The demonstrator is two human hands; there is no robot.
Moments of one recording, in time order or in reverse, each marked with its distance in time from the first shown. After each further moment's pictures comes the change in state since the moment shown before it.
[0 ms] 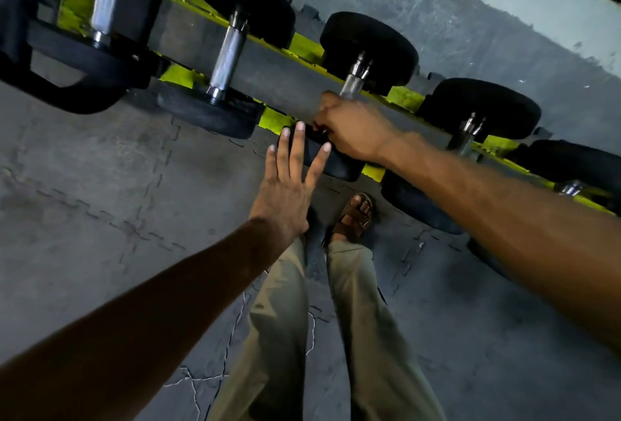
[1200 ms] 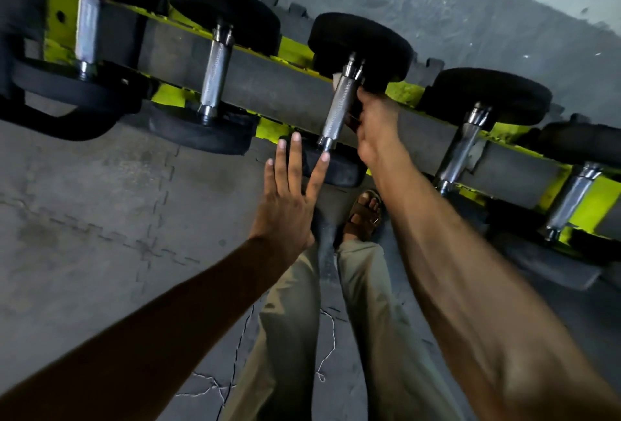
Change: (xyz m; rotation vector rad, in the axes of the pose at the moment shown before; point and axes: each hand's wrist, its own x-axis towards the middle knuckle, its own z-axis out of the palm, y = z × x) left_hand 0.004 -0.001 0.012 -0.079 0.071 0.072; right_hand 0.029 0.023 0.058 2.076 0.735 1.012
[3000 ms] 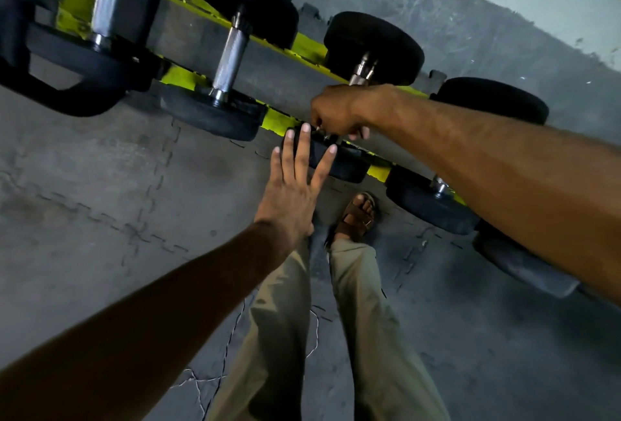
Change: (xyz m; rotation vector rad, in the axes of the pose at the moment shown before) left_hand 0.000 -0.002 -0.010 0.119 -0.069 -0.060; right_hand -0.050 -0.049 0.070 -2.335 -0.875 -0.379
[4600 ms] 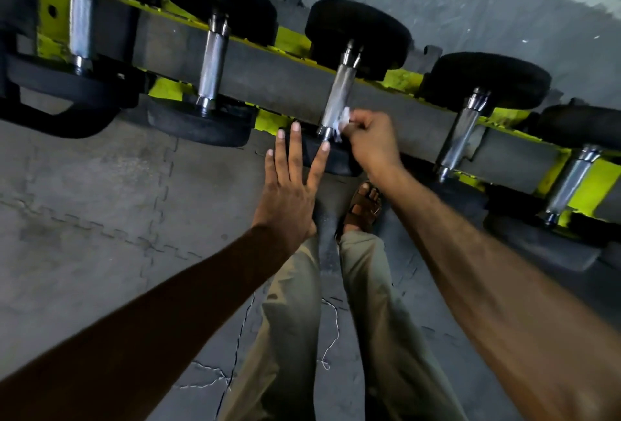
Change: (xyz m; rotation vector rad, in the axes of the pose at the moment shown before) left_hand -0.002 0.001 0.012 -0.093 0.113 0.052; right_hand -0.003 0.015 0.134 1.362 0.777 0.366
